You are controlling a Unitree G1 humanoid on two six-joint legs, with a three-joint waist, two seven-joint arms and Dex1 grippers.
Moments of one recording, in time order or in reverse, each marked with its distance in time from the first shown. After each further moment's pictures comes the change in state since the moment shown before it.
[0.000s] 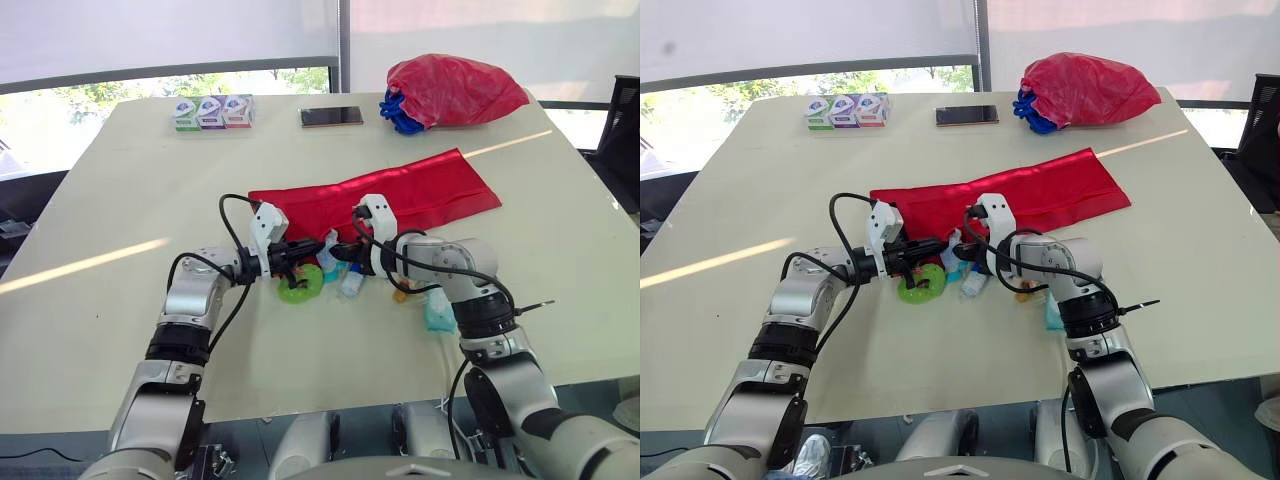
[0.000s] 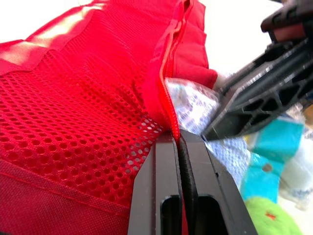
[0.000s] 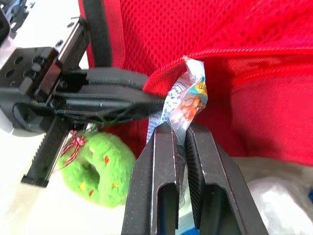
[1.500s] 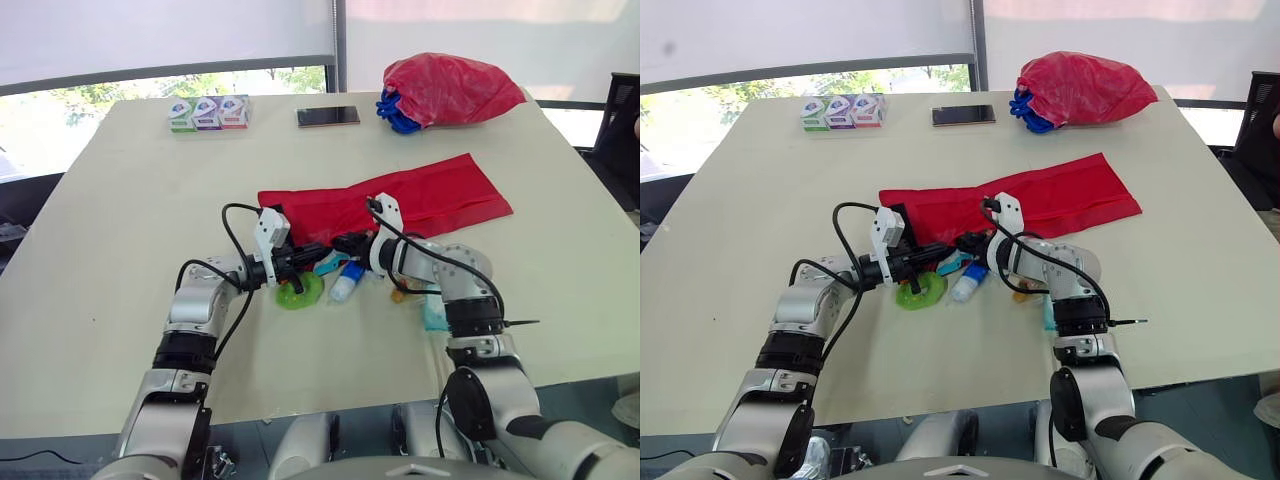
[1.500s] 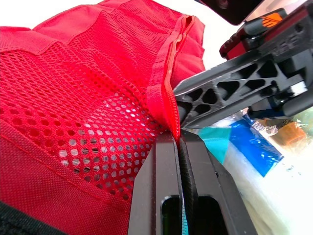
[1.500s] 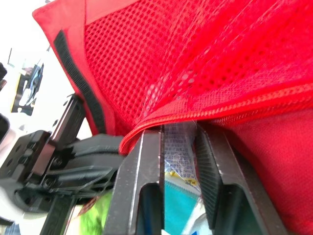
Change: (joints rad) left arm 0.037 -0.041 0.012 -0.030 -0.054 0.066 -0.002; right arm 0.024 0.125 -0.226 0.096 0.116 -0.048 -0.185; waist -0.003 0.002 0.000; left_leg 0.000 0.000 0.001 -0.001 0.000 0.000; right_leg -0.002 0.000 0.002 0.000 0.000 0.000
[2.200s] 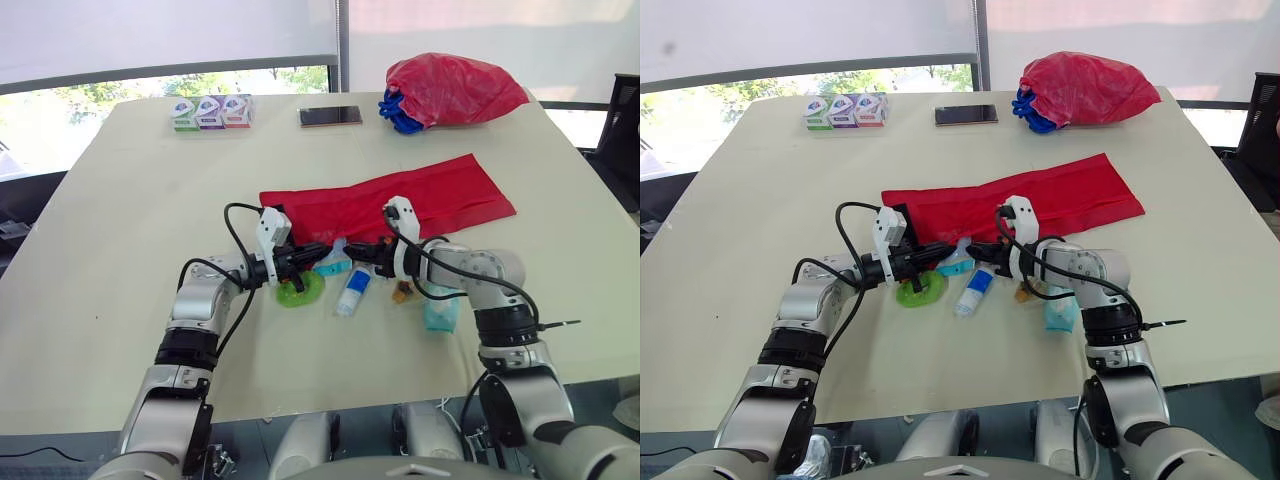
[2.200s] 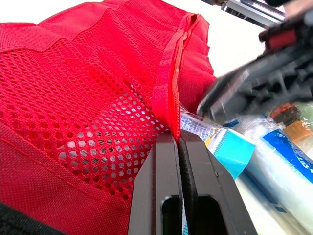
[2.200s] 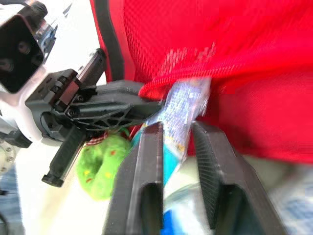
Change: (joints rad) left arm -0.017 -0.002 -0.005 0.028 0.001 -0.004 0.005; right arm 0.056 -0.235 0.148 -0.171 -0.033 -0.002 0.289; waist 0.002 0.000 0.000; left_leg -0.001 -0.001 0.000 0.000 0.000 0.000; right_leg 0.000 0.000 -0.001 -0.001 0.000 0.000
